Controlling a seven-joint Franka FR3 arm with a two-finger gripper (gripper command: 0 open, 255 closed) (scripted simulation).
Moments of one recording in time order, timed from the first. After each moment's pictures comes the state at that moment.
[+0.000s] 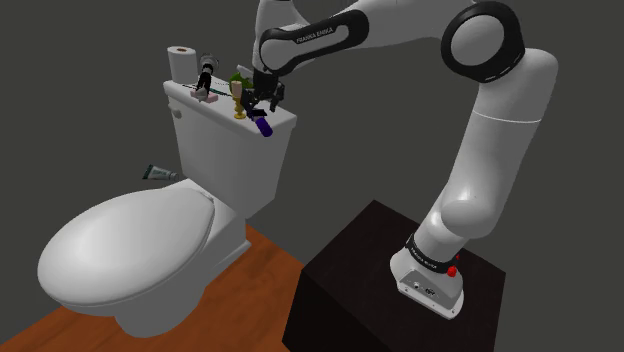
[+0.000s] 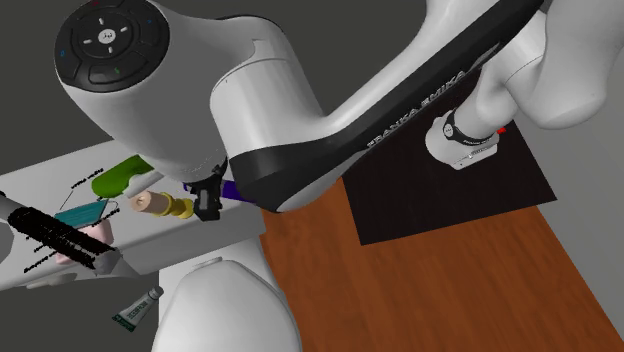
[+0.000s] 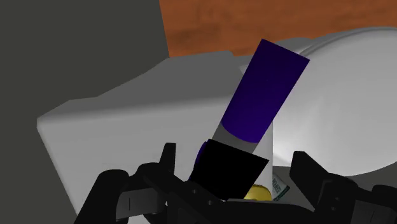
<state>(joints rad) 0.07 0.22 0.07 -1.82 -0.13 2.21 0.31</state>
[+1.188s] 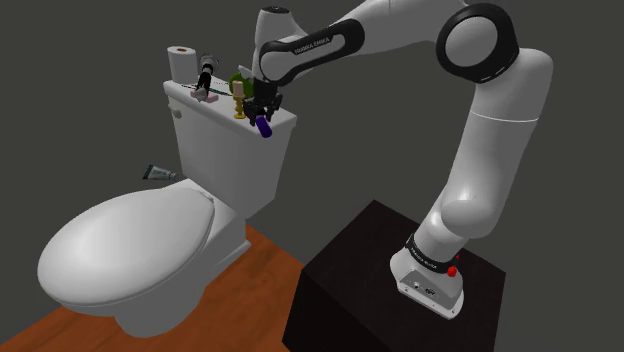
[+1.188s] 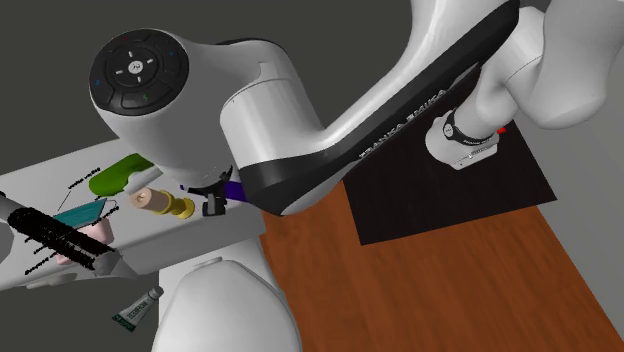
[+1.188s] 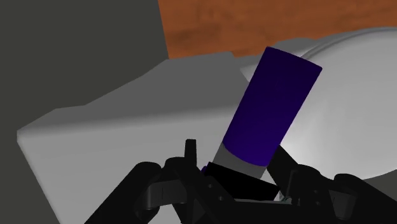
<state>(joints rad) 0.07 0.25 0.07 -1.86 -0.14 2.26 0.32</state>
